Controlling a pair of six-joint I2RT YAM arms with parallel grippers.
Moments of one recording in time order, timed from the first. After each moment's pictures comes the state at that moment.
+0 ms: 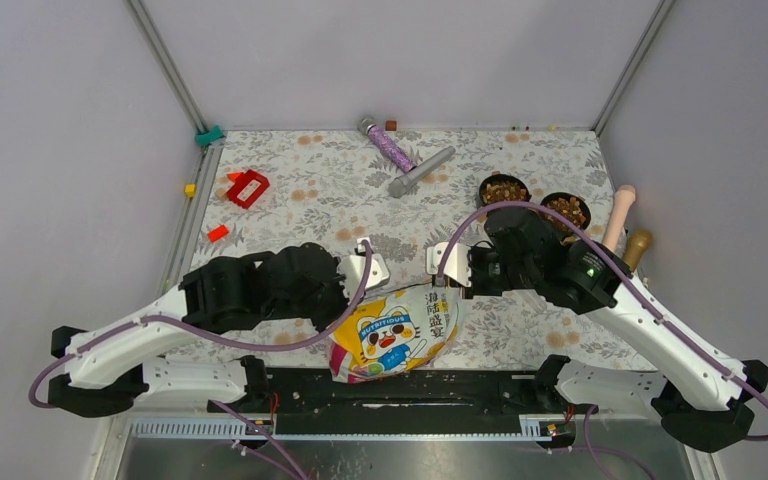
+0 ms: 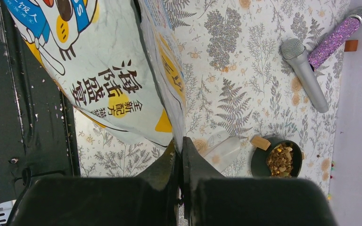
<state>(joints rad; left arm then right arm) -1.24 1.01 1.34 -1.09 -0.10 -0.01 0.88 1.03 1.29 -1.06 -0.17 -0.74</state>
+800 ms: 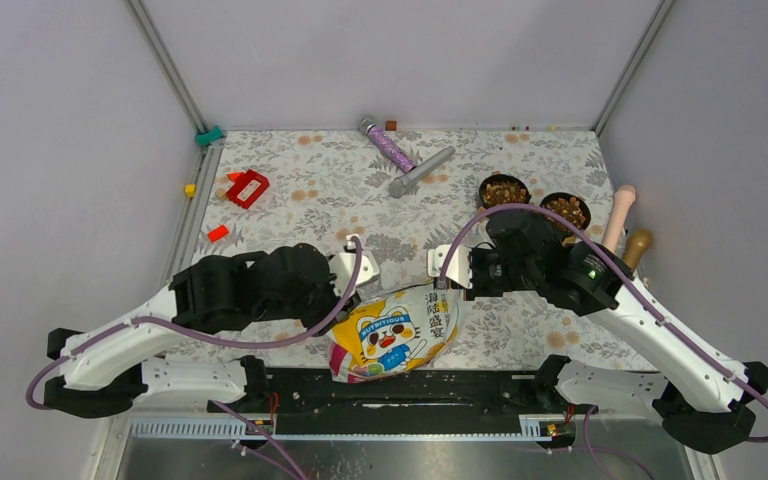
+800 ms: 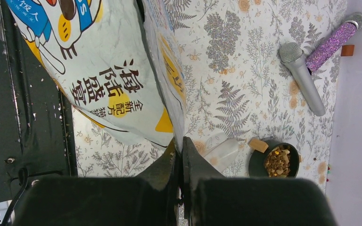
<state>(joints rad) -1.24 1.01 1.38 -1.18 -0.13 -0.06 0.88 1.01 1.28 -1.05 -0.18 -0.76</state>
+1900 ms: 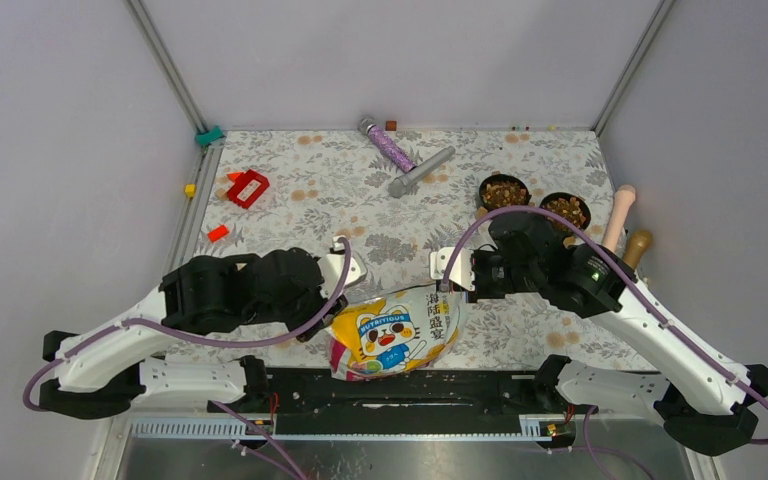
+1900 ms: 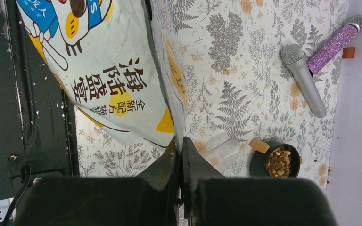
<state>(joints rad) -1.24 0.98 1.39 -1.32 -0.18 -0.13 0.88 1.00 1.27 -1.06 -0.19 -0.76</state>
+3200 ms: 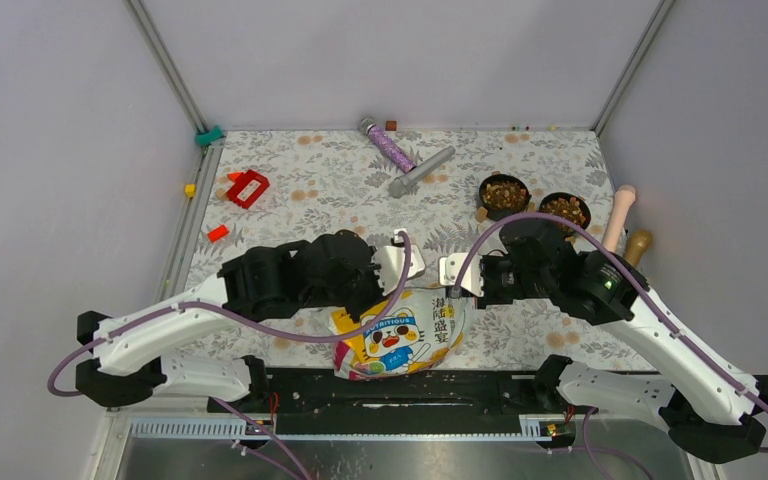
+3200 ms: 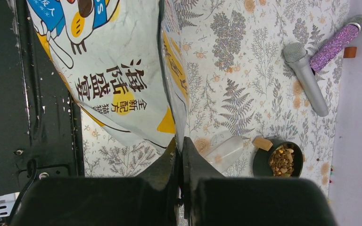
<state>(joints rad) -1.24 1.16 1.40 -0.94 -0.07 0.05 0.87 0.95 1.25 -1.08 -0.21 -0.77</state>
